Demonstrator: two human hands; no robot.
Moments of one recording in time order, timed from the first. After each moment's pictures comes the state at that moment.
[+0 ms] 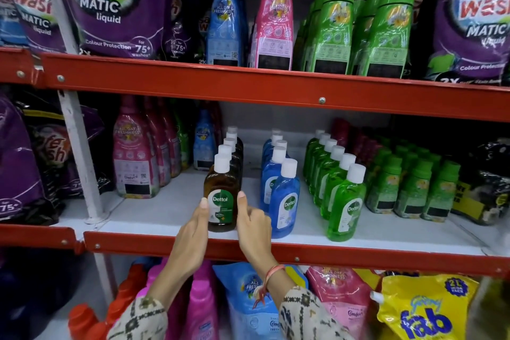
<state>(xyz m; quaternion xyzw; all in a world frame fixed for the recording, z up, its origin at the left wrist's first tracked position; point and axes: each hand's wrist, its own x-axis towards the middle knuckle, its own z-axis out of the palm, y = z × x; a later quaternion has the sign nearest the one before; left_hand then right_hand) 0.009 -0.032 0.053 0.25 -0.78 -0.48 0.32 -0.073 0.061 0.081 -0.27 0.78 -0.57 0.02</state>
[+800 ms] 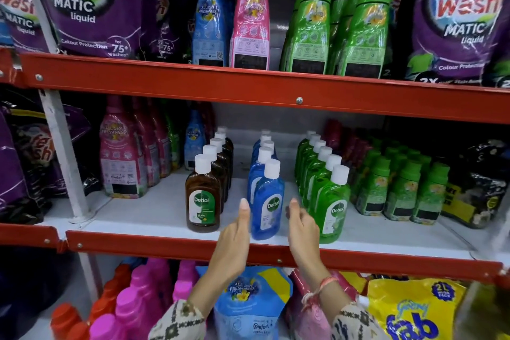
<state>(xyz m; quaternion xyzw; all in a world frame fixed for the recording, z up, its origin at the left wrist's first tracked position) -0.046 0.061 0.067 0.20 -0.76 -0.55 0.27 -0.151 0.147 0.070 -0.21 0.75 -0.63 -0.04</state>
